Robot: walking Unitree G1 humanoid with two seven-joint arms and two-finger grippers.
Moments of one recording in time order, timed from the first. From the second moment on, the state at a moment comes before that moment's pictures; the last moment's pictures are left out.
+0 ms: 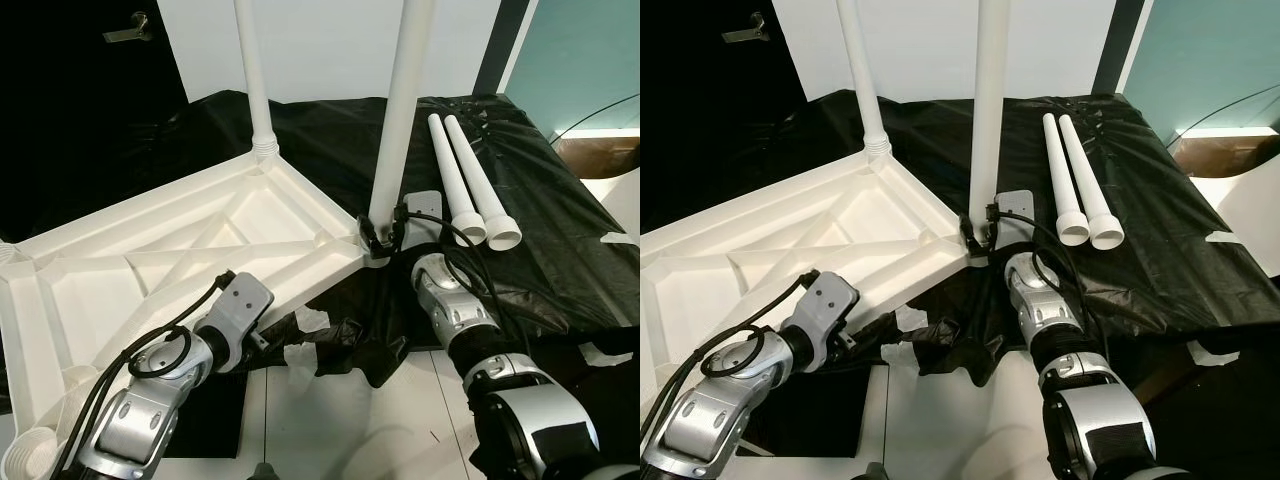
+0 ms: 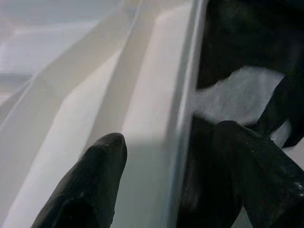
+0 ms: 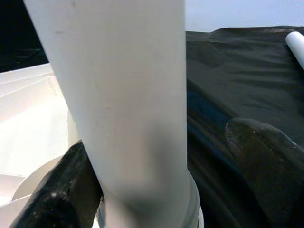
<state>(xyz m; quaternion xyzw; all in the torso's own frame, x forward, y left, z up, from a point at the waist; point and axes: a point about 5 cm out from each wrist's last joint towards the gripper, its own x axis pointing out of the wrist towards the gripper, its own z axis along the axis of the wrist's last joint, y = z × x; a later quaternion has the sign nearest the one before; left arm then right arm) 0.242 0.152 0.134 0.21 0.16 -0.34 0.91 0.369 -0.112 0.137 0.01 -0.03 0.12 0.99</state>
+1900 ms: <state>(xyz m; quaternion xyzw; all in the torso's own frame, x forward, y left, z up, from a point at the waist) 0.330 0.079 0.168 0.19 0.11 -0.36 0.91 0.352 -0.107 0.140 0.09 -0.05 0.18 0.98</state>
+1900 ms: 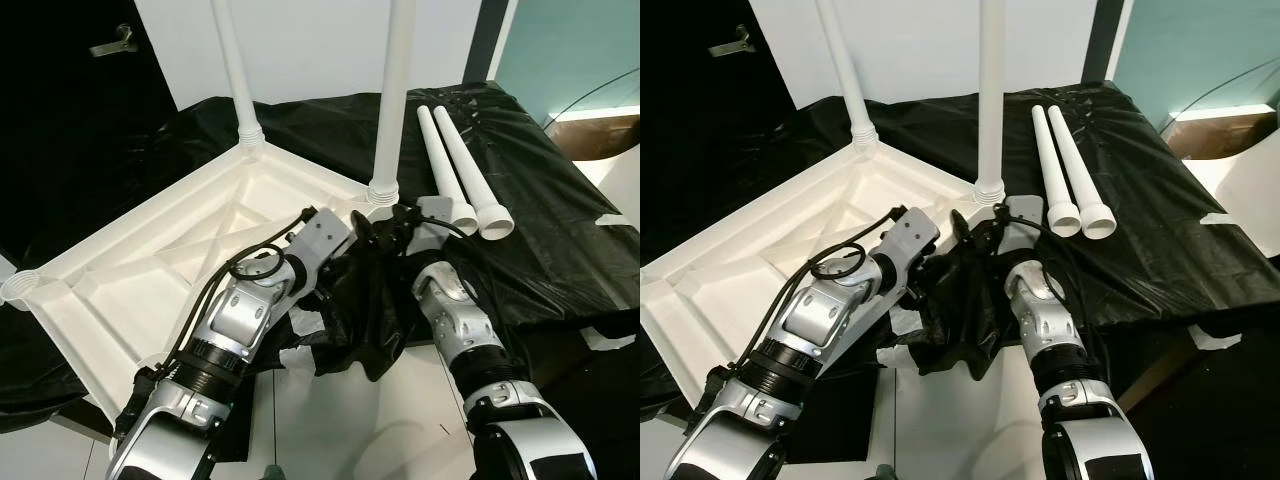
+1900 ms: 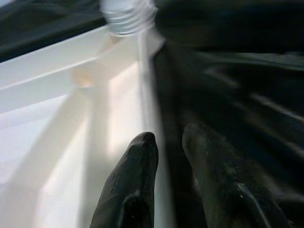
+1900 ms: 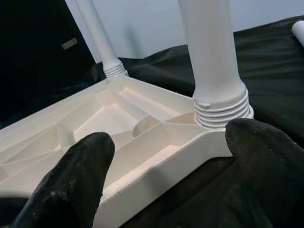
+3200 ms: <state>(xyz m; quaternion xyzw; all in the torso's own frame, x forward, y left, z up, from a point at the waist) 0.279 0.297 0.153 0.34 0.26 -0.06 0.90 0.350 -0.106 0.102 0.02 0.08 0.14 0.99</state>
